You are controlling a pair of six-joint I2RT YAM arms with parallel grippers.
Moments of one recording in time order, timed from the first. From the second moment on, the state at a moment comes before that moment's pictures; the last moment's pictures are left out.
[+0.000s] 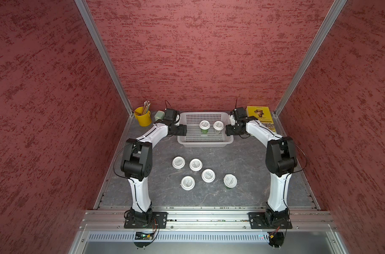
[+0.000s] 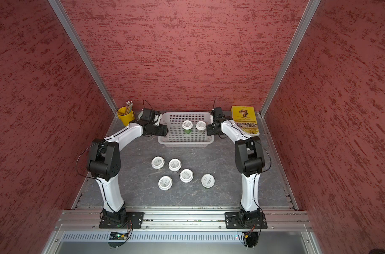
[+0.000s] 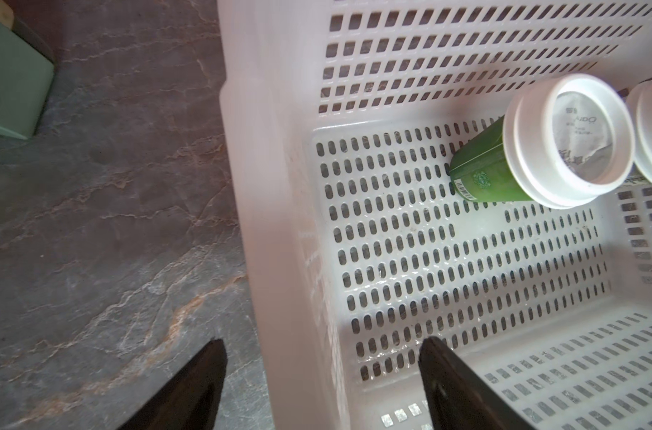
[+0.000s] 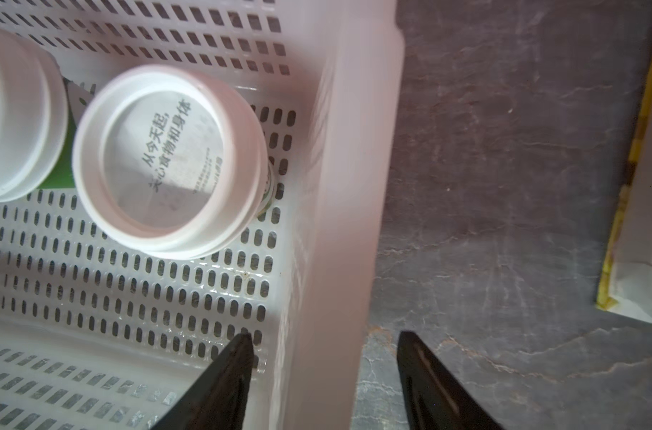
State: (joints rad) left arm -0.23 1.97 1.52 -0.52 0.13 -0.14; right arm 0.24 2.07 1.68 -0.67 -0.07 0.11
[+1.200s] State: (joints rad) left arm -0.24 2.00 1.55 -0.59 0.18 -0.15; right arm 0.24 2.10 1.70 -0.67 -0.10 0.12
